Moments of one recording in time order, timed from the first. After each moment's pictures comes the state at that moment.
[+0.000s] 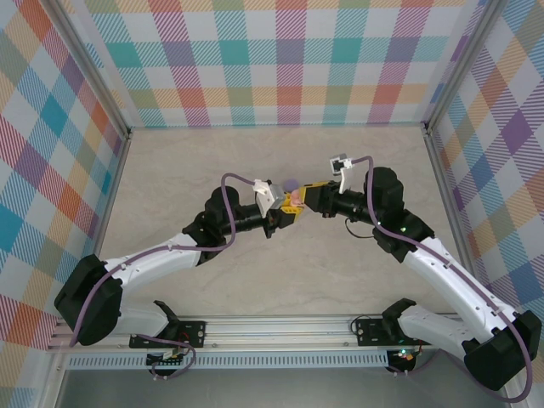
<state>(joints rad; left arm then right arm) -0.76 1.32 0.77 0.47 0.48 0.03 0.56 1.00 0.91 -0.15 -0.46 0.49</state>
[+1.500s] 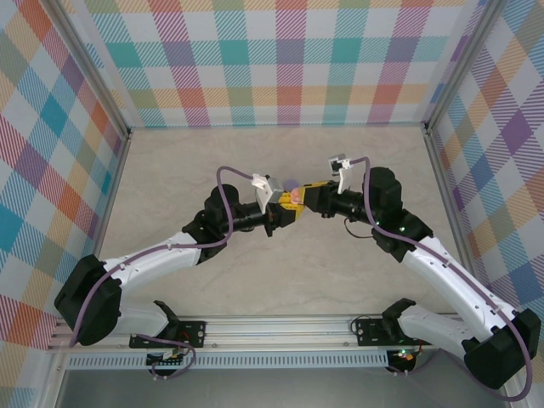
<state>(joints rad) -0.76 1.32 0.79 0.46 0.49 -0.12 0.57 1.01 0.91 -0.16 -0.45 0.46</state>
